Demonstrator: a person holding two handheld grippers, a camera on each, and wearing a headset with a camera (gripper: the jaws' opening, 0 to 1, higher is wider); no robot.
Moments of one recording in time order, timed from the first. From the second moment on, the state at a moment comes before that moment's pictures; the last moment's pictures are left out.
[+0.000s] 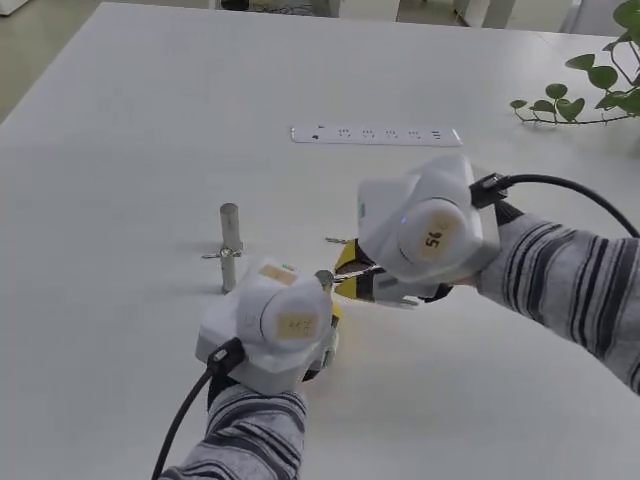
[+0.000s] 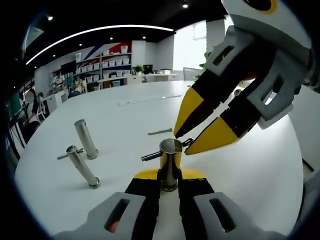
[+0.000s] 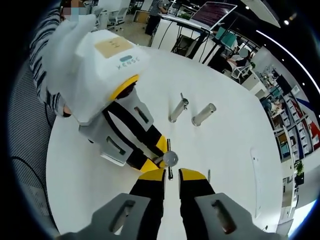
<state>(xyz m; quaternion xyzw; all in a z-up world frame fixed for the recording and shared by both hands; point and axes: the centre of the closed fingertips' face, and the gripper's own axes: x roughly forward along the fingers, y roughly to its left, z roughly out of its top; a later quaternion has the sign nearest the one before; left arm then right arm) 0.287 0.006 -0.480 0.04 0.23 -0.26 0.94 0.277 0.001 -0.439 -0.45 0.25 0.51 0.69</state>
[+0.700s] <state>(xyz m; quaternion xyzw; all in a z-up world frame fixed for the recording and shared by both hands) 0.287 0.006 -0.481 0.04 0.23 -0.25 0.94 0.274 -0.003 -0.442 -0.43 0.26 0.51 0.70</state>
